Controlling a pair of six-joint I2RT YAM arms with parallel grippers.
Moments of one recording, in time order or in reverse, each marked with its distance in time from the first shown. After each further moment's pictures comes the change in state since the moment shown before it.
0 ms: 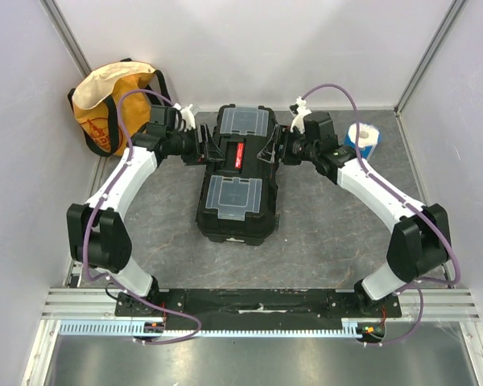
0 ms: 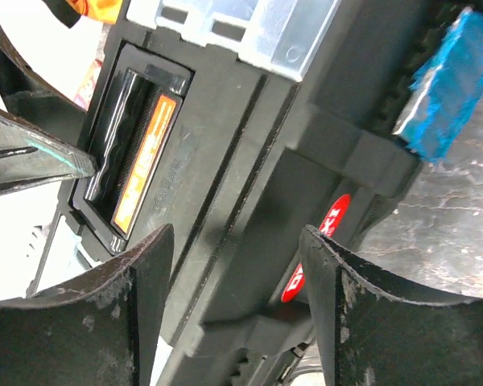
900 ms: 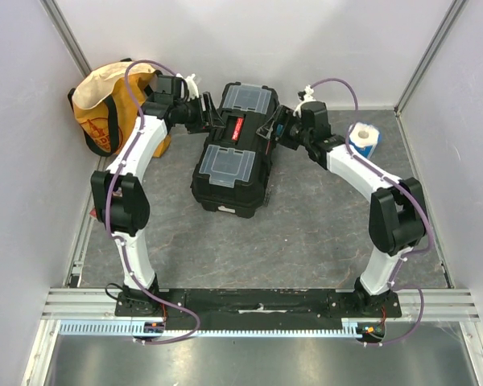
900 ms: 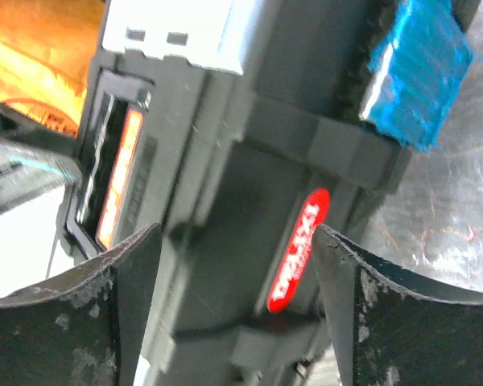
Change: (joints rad) left arm 0.015 0.365 0.470 -0.037 -0.096 0.021; right arm -0.028 0.251 0.156 0.188 0.133 0.172
